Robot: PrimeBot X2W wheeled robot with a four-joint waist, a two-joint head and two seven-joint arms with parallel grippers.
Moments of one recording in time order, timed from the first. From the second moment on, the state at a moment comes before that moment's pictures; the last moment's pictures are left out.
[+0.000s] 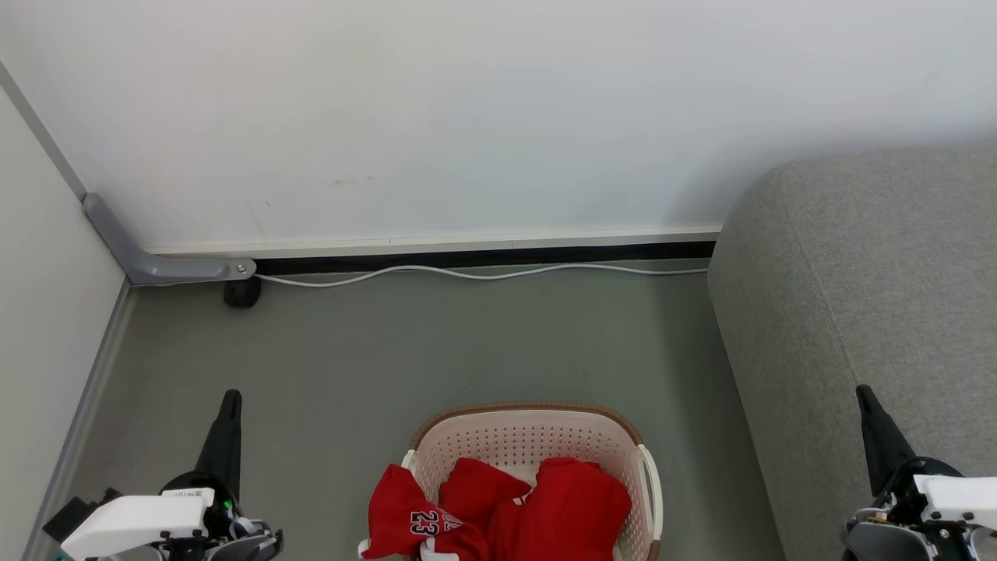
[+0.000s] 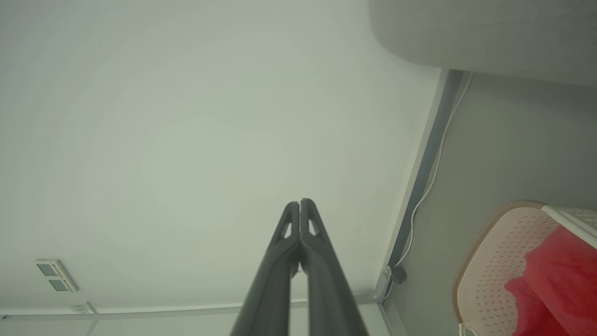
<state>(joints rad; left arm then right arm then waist) -0.05 0.04 0.08 0.27 -1.61 -0.12 0.11 -0.07 -0.04 -0.13 0.28 1.60 0.13 0.11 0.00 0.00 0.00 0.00</state>
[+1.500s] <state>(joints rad) -0.05 0.04 0.08 0.27 -1.61 -0.12 0.11 -0.07 -0.04 -0.13 0.28 1.60 0.13 0.11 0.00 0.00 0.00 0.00</state>
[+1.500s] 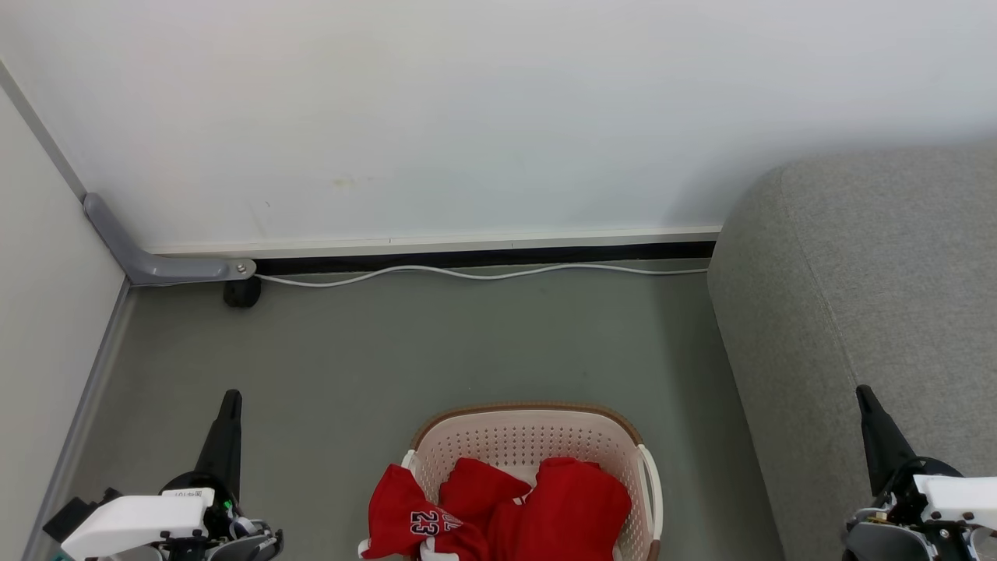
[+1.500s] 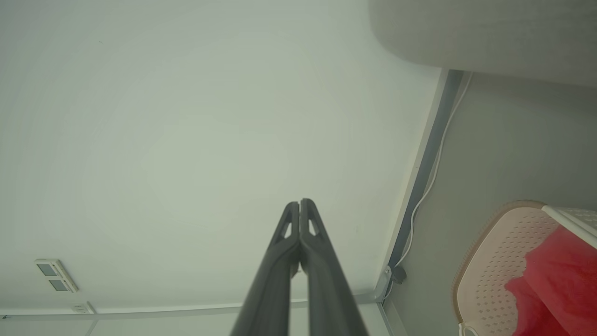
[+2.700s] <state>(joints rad) -0.04 0.03 0.05 0.35 -1.51 -0.12 0.03 -0.09 -0.06 -0.05 0.35 1.55 0.13 0.04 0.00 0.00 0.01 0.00</state>
